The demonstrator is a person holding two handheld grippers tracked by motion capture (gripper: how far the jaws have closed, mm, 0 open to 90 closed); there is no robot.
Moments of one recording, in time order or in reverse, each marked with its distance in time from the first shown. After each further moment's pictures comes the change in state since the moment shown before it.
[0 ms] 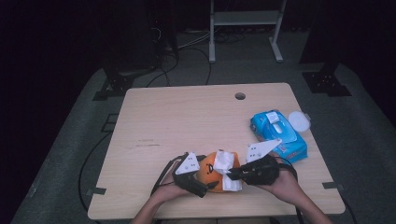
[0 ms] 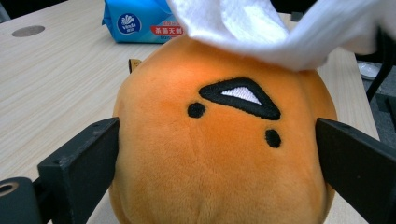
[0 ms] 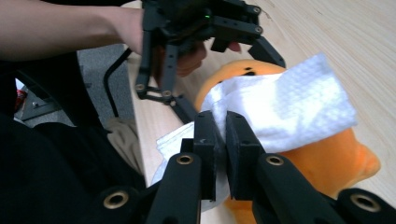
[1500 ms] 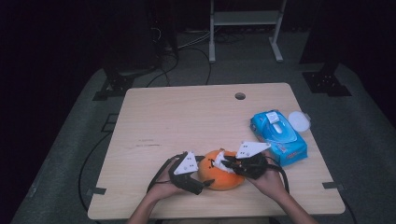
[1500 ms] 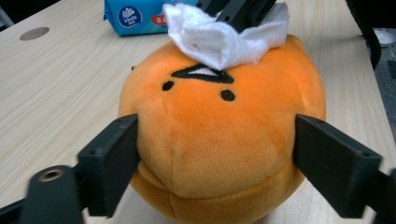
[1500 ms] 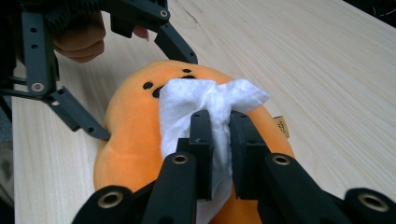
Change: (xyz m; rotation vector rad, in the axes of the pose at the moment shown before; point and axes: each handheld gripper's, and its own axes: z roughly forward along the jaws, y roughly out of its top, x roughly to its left) left arm 0.003 0.007 -0.012 0.079 0.009 0.095; right arm -0.021 -0.015 0.041 -0.071 -0.259 -0.032
